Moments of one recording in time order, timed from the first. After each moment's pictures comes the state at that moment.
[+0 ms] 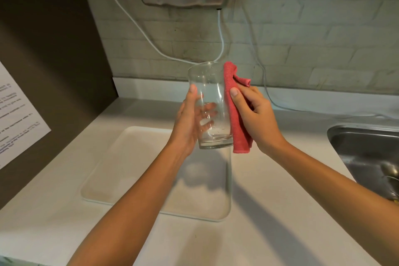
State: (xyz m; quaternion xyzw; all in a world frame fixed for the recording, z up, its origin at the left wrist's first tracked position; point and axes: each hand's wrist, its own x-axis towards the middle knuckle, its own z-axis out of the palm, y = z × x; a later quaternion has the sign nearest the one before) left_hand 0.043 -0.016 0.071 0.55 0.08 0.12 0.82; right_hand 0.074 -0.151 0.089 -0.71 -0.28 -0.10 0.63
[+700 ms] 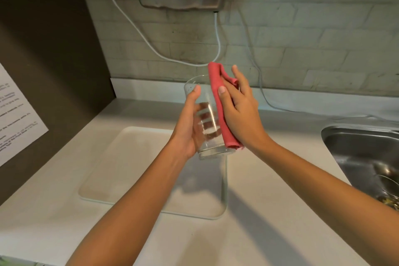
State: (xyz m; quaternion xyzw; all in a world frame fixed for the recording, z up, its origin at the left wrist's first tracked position) left_hand 0.034 -0.028 0.076 0.52 0.09 0.05 0.85; right_hand 0.062 -0.136 0.097 -0.80 -0.30 -0.19 0.49
